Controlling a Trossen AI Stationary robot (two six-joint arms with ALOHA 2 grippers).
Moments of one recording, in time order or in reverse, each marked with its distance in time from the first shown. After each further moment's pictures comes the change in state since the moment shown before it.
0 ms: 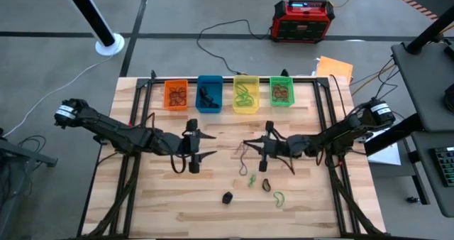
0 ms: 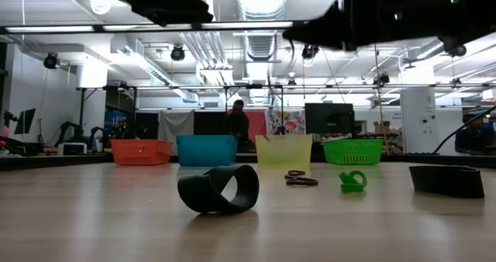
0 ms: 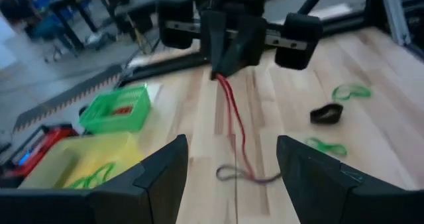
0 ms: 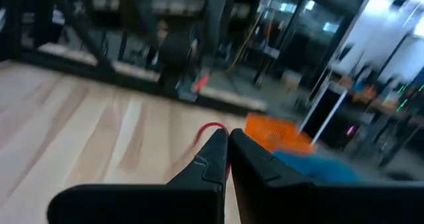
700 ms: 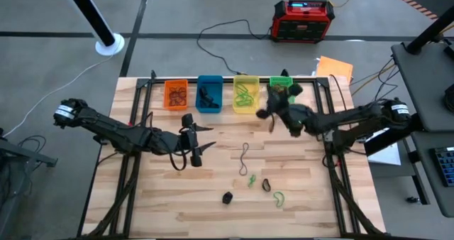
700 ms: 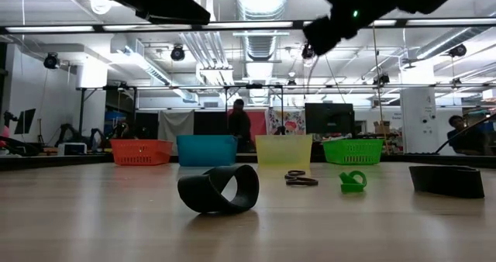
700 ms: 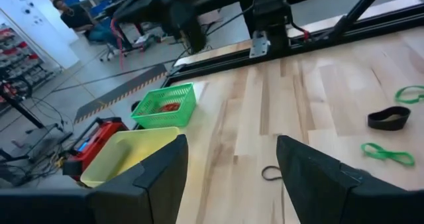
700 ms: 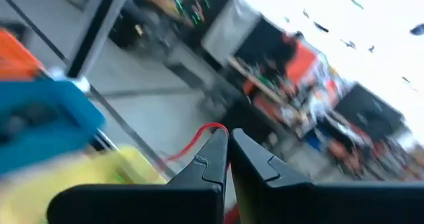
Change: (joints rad) left arm 0.002 -0.017 -0.023 0.048 -0.168 0.049; right arm -0.276 -0.236 0.196 -0.425 0.626 -0.244
